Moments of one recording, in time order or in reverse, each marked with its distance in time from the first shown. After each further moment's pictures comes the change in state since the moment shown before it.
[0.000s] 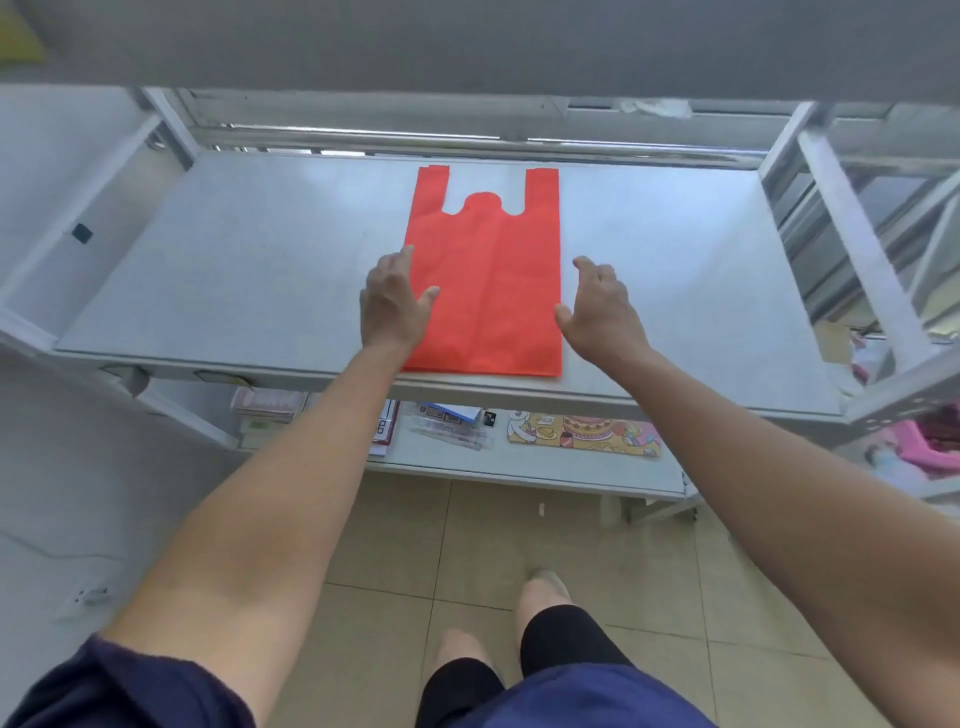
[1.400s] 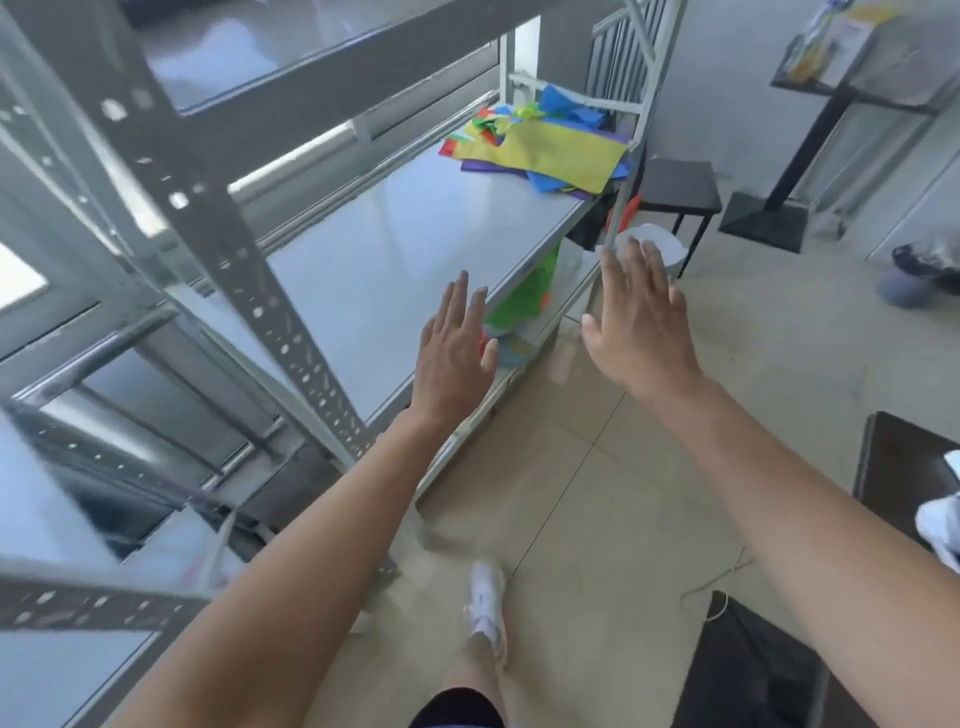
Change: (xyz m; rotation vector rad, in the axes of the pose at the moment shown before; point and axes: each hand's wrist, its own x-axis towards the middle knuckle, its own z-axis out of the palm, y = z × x) left_hand -0.413 0.835 0.250 -0.269 -0.561 1.199; right_hand -0.449 0.585 -0.518 -0.441 0.588 0.859
